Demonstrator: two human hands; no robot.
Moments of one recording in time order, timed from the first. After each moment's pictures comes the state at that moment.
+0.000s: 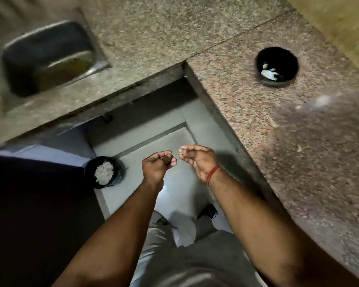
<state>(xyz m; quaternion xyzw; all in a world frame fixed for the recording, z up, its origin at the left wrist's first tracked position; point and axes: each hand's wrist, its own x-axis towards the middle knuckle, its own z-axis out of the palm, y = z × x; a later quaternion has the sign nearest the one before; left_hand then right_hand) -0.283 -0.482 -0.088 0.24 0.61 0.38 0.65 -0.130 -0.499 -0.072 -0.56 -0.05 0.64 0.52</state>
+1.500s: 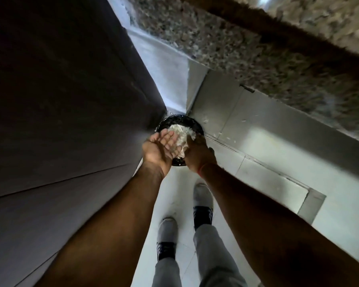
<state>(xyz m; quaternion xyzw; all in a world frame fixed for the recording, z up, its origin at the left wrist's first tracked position) -0.747 -0.327 -0.483 -0.31 0.54 0.61 0.49 -0.636 -0.252 -0.512 -0.38 -0.82 0.34 -0.27</state>
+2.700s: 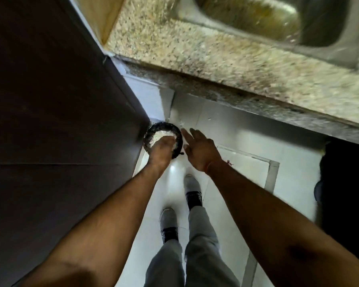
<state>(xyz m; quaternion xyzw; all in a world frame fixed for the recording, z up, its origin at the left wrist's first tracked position) -0.678 -0.360 -0.293 0.09 0.73 0.41 0.54 -0.541 -0.277 -0.305 -0.40 -0.87 0.26 -0.14</state>
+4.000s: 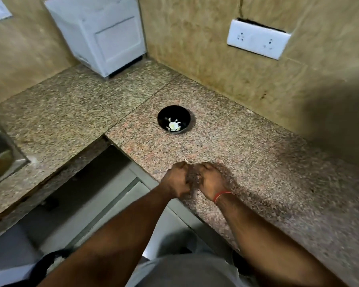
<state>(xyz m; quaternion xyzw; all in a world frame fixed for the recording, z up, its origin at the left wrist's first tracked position) 0.009 -0.452 -0.008 0.94 0.19 -0.10 0.28 0.141 -0.572 -0.027 -0.85 -0.47 0.21 0.12</state>
